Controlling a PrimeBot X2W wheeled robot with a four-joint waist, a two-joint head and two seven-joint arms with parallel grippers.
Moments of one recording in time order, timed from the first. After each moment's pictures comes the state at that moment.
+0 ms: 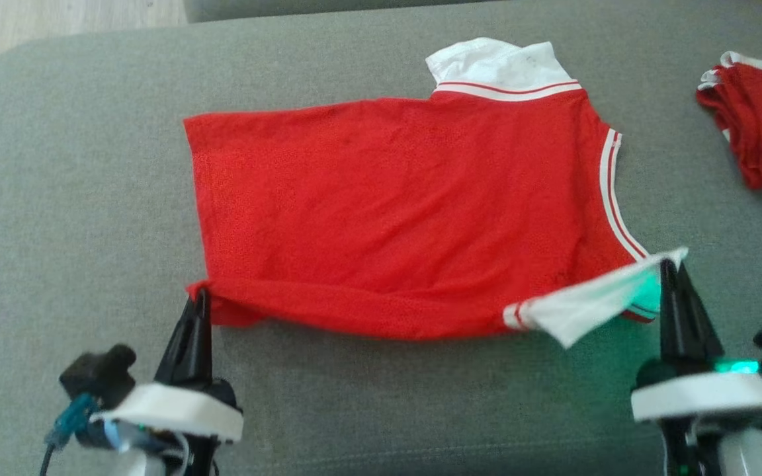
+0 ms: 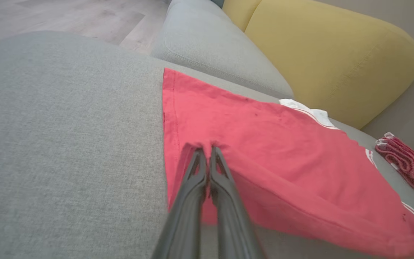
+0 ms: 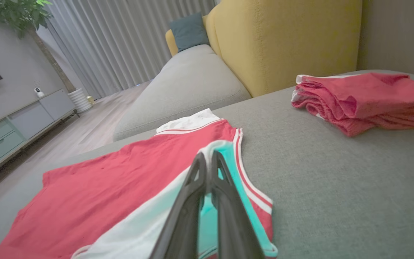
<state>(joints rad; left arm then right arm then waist) 0.04 0.06 -0.14 0.14 -0.42 -0.08 -0.22 0.09 -0.04 -0.02 0.01 0.35 0.13 -0.12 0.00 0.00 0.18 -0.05</state>
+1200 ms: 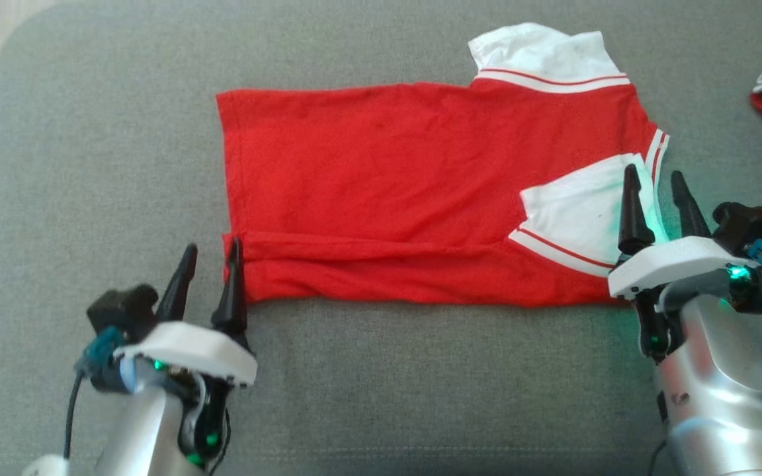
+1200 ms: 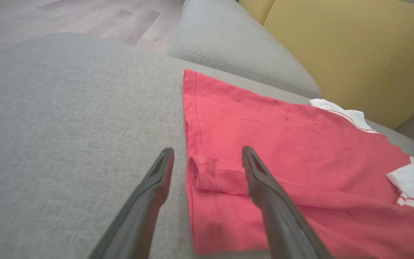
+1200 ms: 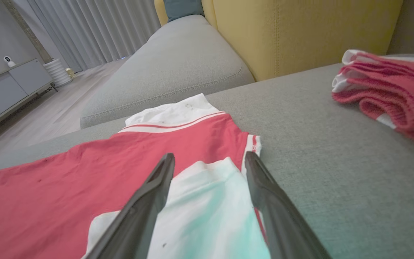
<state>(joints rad) -0.21 0.06 -0.19 0.39 -0.40 -0.05 -0.23 -0.51 -0.05 -0.09 0.78 0.21 0.13 -0.24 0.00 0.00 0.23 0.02</state>
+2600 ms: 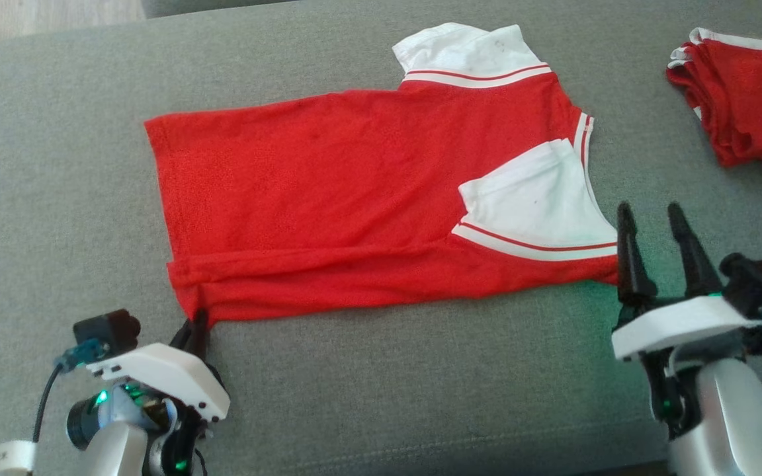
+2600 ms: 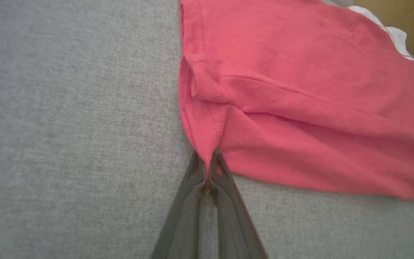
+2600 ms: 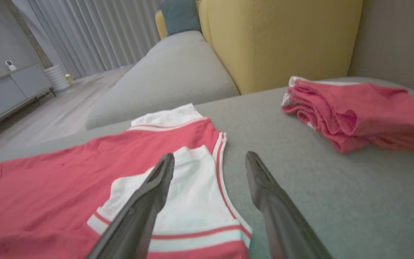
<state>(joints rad) -0.10 0.12 -0.16 0.33 -0.51 0.05 0.11 -0.19 -0.05 -0.02 0.25 0.24 0.13 -0.11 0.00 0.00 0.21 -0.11</state>
